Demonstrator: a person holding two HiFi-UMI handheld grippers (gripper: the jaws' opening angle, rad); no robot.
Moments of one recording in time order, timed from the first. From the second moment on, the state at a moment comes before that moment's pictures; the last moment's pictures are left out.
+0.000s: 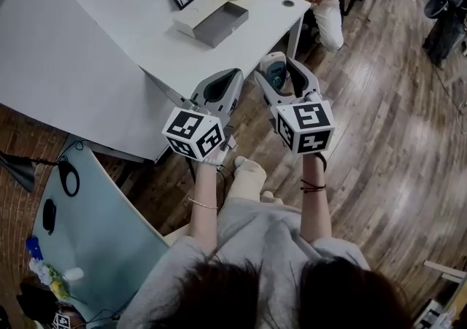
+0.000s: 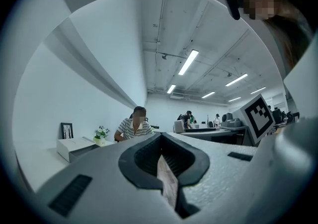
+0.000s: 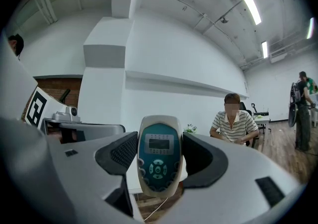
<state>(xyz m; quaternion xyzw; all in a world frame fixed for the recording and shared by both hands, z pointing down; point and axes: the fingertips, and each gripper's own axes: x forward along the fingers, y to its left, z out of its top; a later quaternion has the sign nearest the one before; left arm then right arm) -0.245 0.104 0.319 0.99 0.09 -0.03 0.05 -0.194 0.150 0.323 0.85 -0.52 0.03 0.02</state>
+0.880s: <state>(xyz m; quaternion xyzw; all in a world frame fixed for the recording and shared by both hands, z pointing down) -0.100 0.061 0.346 0.99 0.07 0.00 0.07 -0.059 0.104 0.339 0.82 -0.56 0.05 0.03</state>
